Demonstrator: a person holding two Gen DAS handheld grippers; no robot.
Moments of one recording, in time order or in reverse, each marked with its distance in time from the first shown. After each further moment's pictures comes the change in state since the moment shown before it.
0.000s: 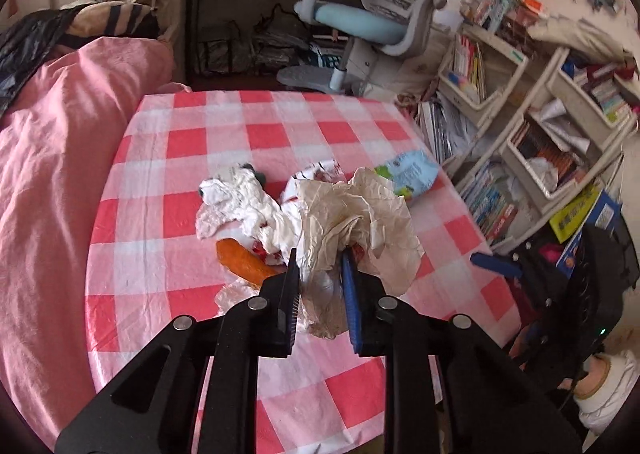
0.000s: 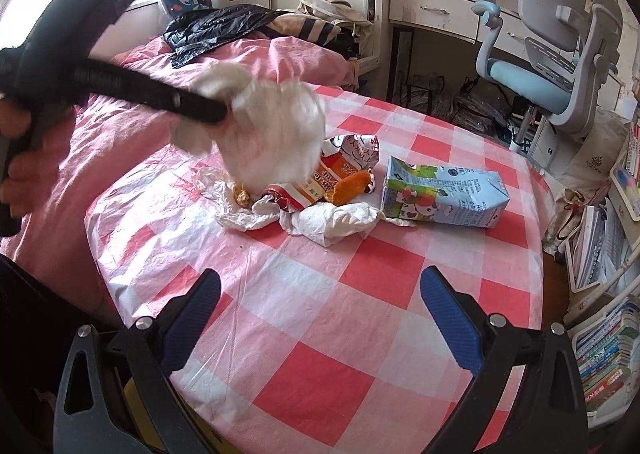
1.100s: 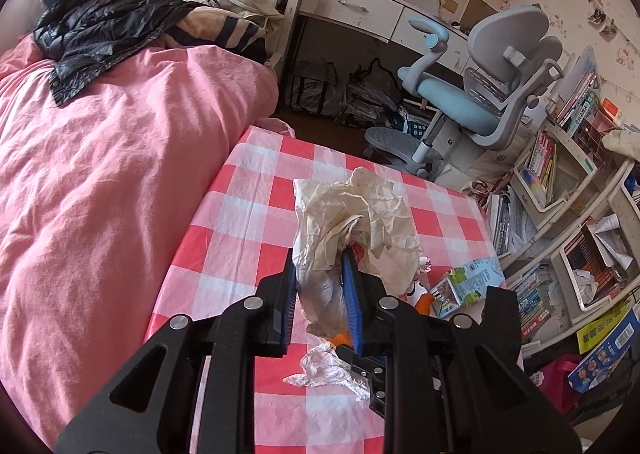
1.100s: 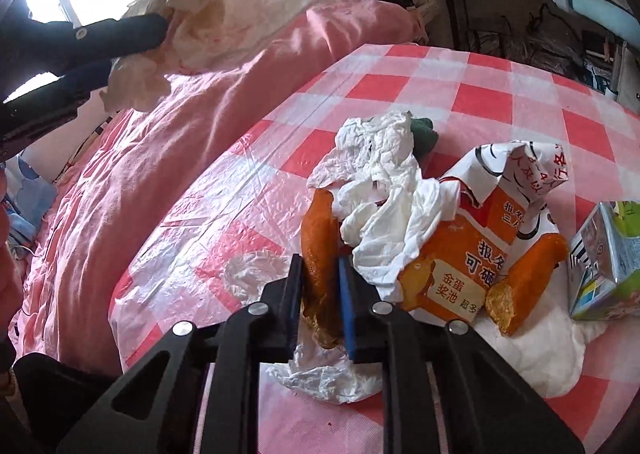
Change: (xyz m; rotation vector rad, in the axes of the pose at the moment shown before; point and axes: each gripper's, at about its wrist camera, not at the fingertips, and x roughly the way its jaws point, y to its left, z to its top) left arm -0.021 0.057 0.029 -0.248 -0.160 0.201; right arm 0.126 0.024 0.068 0.161 0.124 0.326
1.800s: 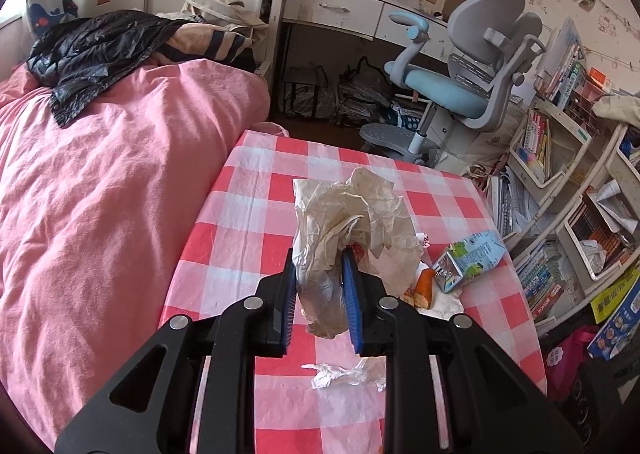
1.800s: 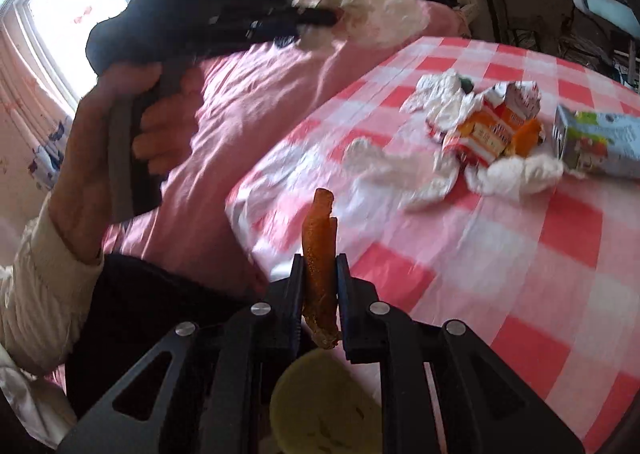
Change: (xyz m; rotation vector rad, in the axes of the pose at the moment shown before) left arm -0.020 -0.012 -0.025 0.117 -0.022 0.009; right arm -0.093 0.055 -0.098 -0.078 0.070 0.168
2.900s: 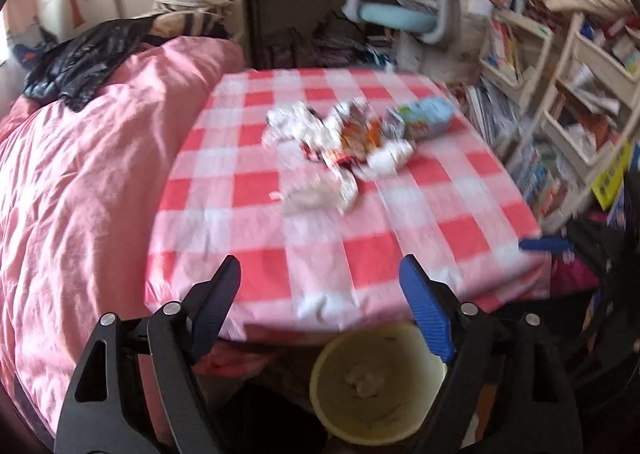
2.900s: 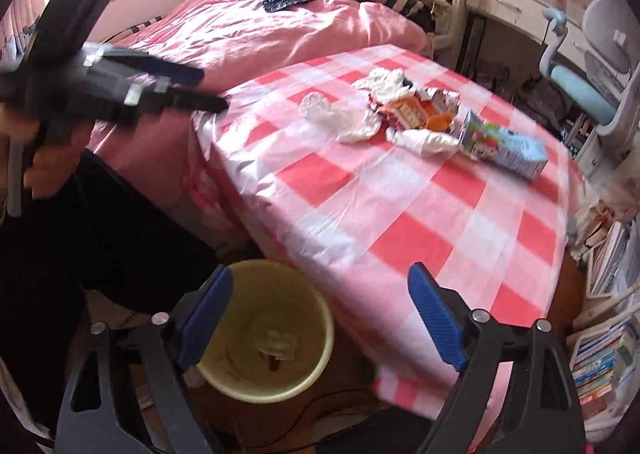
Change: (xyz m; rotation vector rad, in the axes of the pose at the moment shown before) left arm -0.090 -0.056 -0.122 0.137 0.089 0.077; right arm -0.055 0.016 -0.059 -0.242 0.015 -0.361
